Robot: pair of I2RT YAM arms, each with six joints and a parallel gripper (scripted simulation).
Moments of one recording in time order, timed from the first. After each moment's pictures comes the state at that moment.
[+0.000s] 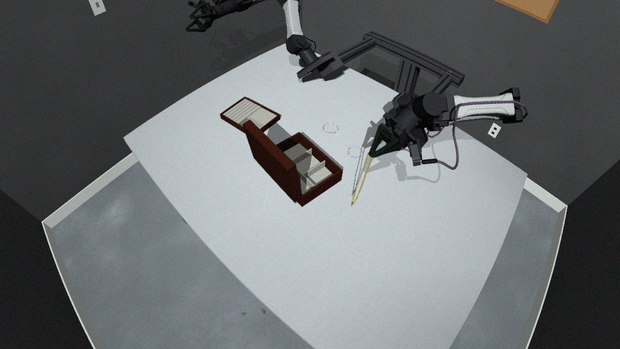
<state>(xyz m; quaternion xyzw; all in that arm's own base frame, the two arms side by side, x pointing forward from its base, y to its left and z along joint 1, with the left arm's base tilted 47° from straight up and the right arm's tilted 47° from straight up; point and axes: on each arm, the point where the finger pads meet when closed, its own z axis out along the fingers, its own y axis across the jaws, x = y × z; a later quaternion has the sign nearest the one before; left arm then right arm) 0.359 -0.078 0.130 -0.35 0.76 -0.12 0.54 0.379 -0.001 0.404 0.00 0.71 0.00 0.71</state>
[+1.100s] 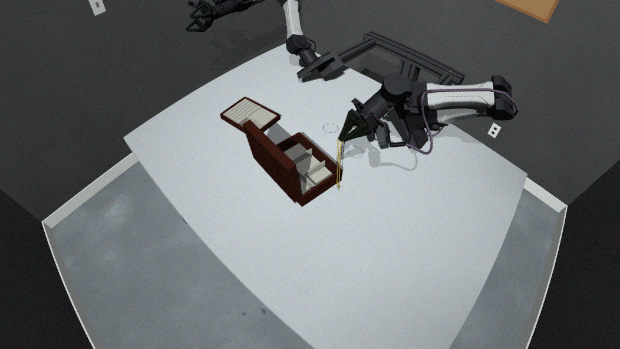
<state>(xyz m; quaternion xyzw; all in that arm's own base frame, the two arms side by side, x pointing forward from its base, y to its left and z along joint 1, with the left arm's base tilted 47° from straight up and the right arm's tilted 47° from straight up) 0.372 -0.137 0.067 -0.33 0.78 -0.09 0.52 0.379 -0.001 0.404 0.00 0.71 0.00 0.71</state>
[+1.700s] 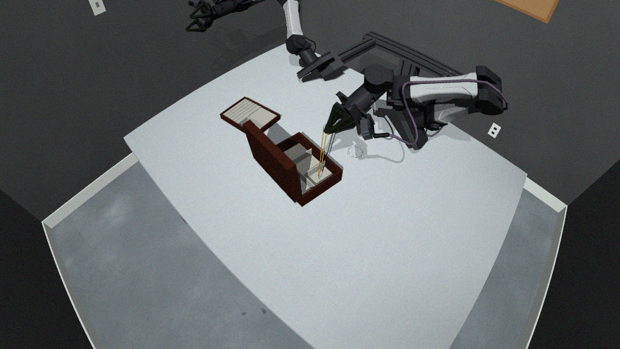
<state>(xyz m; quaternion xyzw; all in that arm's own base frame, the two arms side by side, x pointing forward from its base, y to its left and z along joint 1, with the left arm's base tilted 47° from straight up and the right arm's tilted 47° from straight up) 0.377 -0.167 0.034 -0.33 0.78 -0.08 0.52 0.379 -0.001 0.404 0.00 0.71 0.00 0.71</state>
